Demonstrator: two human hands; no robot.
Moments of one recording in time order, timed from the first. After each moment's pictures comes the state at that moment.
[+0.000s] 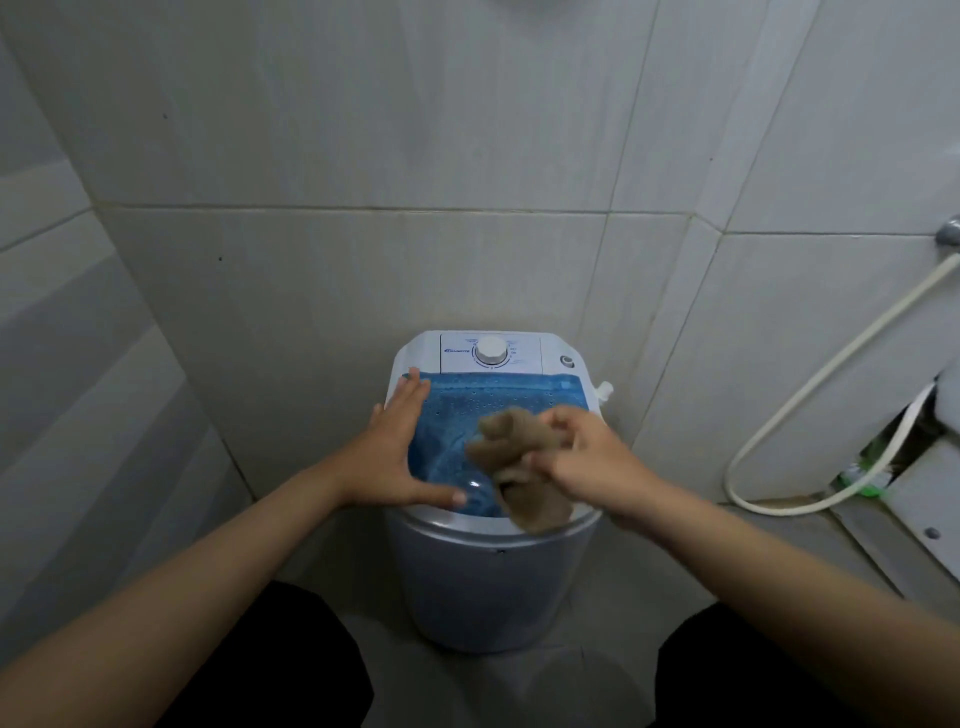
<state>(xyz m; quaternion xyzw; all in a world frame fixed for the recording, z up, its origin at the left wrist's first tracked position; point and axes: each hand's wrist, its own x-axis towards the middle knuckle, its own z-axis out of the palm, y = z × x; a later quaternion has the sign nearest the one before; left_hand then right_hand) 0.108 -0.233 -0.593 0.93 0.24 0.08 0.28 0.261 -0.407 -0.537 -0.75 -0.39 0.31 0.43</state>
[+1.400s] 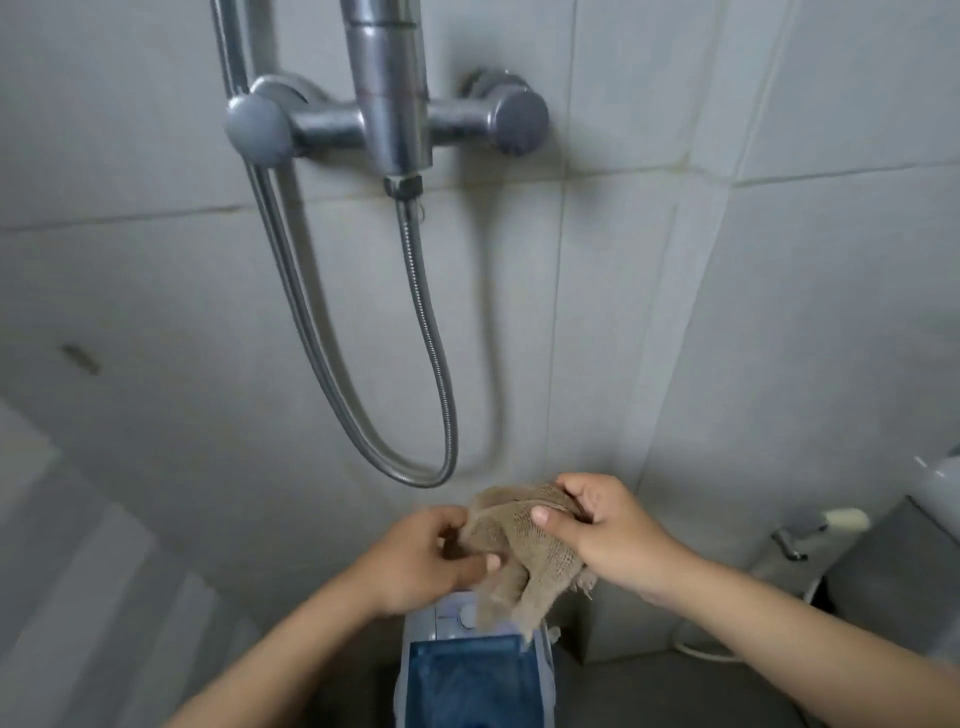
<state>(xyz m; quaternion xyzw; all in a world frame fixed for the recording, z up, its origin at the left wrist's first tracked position) 0.230 -0.246 -0.073 0.84 0.24 0.03 0.49 0.395 -0.378 -0.068 -0.68 -0.42 0.36 0.49</state>
